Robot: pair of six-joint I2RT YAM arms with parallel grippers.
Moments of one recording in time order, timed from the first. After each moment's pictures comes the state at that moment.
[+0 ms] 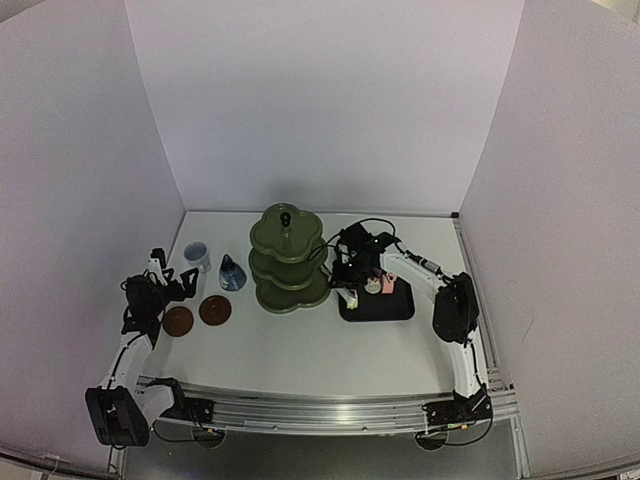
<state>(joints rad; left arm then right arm) 0.13 0.96 0.52 0.15 0.42 -0.18 0.65 2.21 1.96 -0.92 -0.35 0.54</state>
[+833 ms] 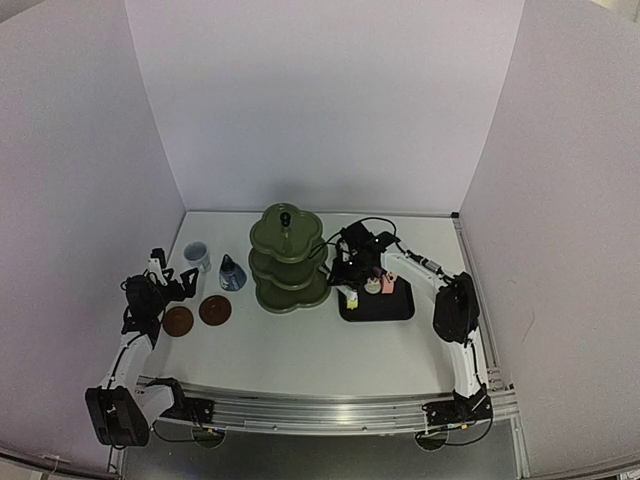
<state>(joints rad) 0.13 0.96 0.52 0.15 0.42 -0.18 0.65 2.21 1.96 -0.90 -0.35 0.58</state>
